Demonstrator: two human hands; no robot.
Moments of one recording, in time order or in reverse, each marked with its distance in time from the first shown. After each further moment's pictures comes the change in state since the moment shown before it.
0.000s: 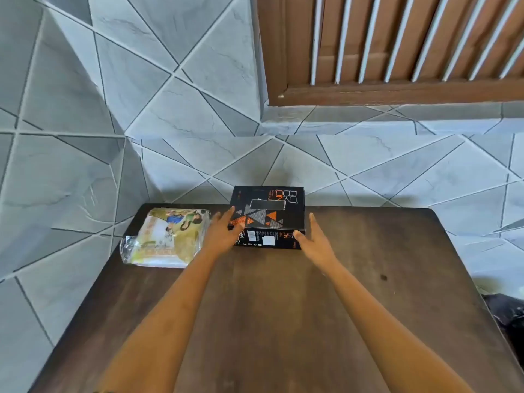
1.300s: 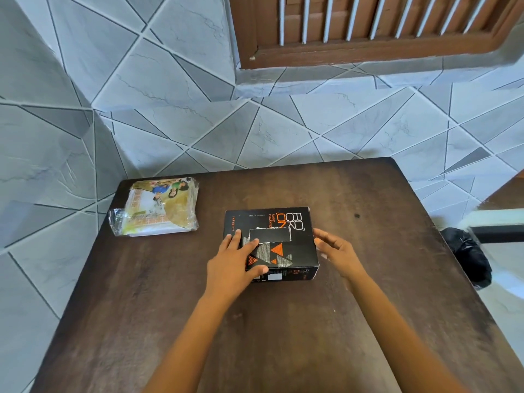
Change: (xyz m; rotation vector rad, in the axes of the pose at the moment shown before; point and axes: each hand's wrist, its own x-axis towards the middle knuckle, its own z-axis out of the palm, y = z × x) left_hand -0.182 -0.003 0.018 0.392 -0.213 0.217; right_hand -0.151 0.059 -0.005 0.498 0.108 0.173
